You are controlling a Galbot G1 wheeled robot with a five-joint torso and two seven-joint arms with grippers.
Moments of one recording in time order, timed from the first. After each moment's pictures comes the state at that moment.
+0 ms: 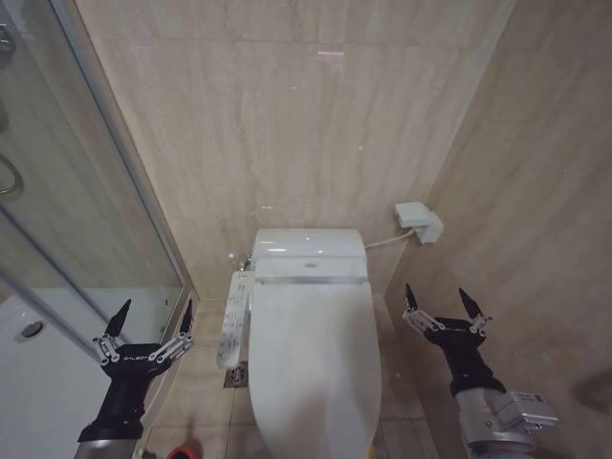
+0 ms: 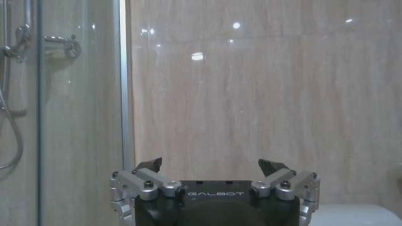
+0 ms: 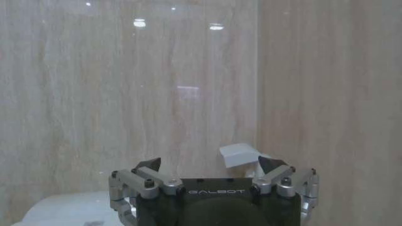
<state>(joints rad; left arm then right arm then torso) 1.87 -1.36 -0.67 -2.50 -0.16 -0.15 -0.09 -1.73 1.43 0.61 2.50 0.17 -0.13 0.21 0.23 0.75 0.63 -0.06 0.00</state>
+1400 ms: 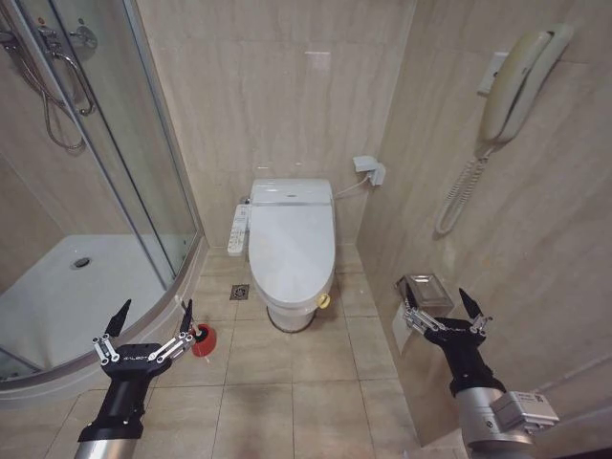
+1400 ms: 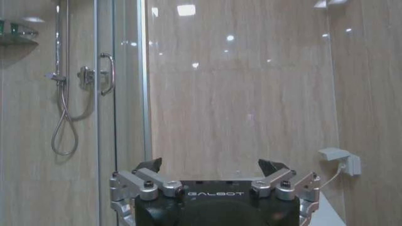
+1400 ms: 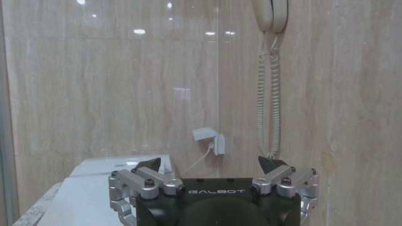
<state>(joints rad) 1.87 -1.36 -0.67 -2.50 -0.17 -0.15 -0.09 -1.72 1.43 0.61 2.50 0.17 -0.13 0.21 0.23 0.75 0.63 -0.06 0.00</state>
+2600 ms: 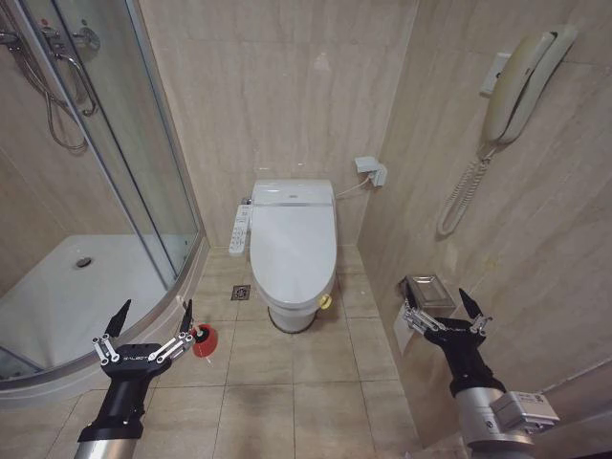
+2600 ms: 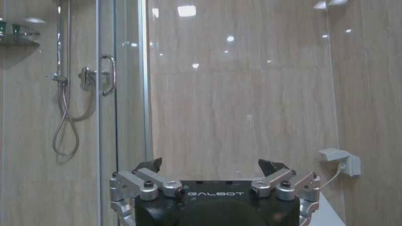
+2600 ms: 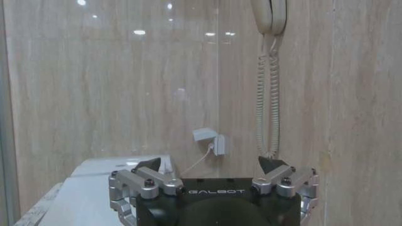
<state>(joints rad) 1.87 -1.36 -0.67 -2.50 -0.17 -0.15 -0.09 -1.73 1.43 0.61 2.50 0.17 -0.13 0.21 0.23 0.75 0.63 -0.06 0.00</state>
